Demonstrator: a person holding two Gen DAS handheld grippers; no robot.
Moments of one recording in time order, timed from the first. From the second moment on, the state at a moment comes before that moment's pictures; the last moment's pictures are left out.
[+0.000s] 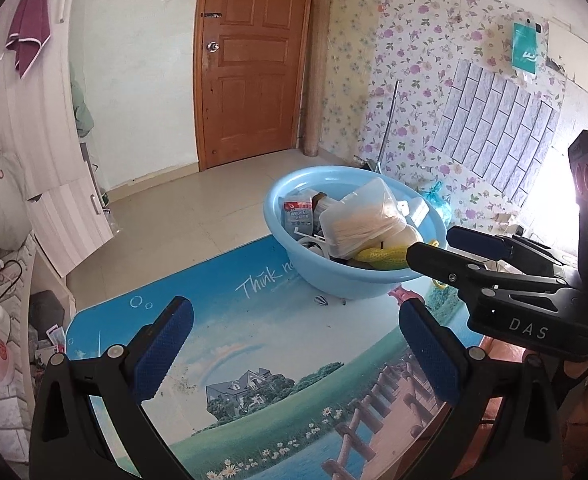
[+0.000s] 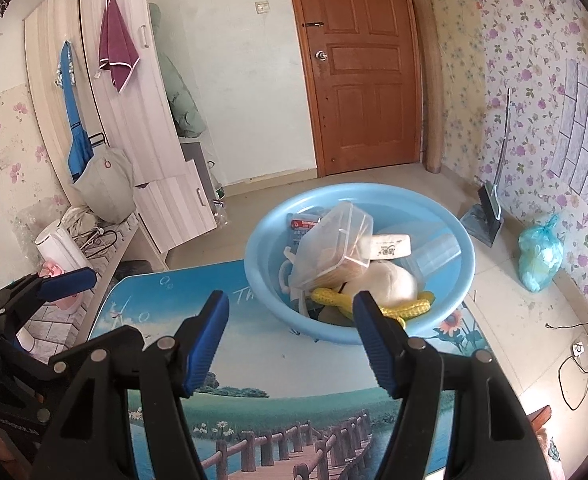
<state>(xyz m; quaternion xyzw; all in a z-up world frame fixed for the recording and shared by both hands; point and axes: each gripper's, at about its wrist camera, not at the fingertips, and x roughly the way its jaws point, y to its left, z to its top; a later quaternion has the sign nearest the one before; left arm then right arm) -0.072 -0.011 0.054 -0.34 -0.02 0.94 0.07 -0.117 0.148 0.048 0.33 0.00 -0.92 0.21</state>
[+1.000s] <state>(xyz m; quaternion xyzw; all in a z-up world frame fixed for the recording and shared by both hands) -0.071 -0.002 0.052 -0.35 -0.02 0.94 0.06 -0.118 0.157 0.041 0.34 0.00 -0.92 0.21</state>
